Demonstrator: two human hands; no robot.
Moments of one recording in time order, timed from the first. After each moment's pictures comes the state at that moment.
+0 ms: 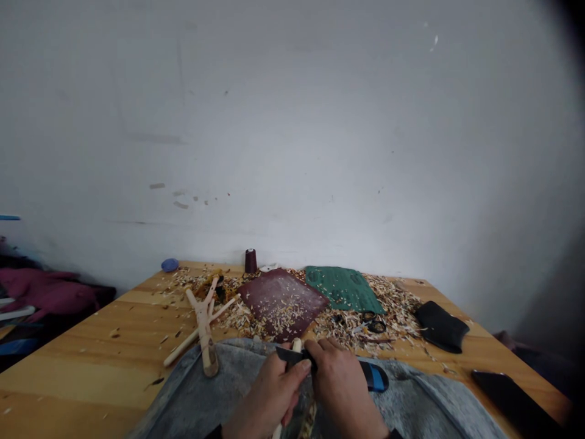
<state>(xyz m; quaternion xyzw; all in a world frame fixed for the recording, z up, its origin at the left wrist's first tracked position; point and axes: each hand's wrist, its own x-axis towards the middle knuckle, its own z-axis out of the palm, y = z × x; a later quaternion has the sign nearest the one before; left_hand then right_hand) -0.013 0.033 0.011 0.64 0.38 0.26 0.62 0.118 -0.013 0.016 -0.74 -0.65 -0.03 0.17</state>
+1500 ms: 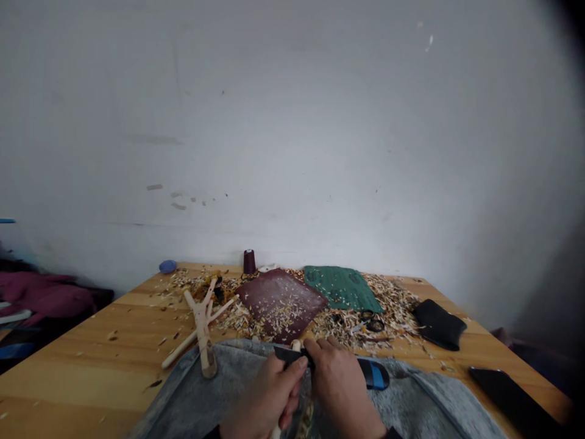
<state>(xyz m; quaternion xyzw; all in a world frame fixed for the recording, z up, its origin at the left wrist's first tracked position) -0.013 0.029 0.017 0.58 0.38 0.25 0.68 0.116 -0.014 0.021 -0.75 -0.65 -0.04 0.14</state>
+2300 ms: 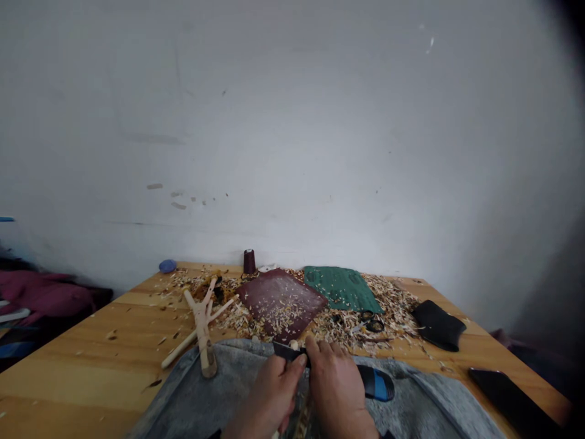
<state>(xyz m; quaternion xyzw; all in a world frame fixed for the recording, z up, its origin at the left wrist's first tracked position) -0.010 0.028 0.010 0.62 0.48 0.24 0.57 0.102 -0.015 0.025 -0.79 -0.61 -0.05 0.08</state>
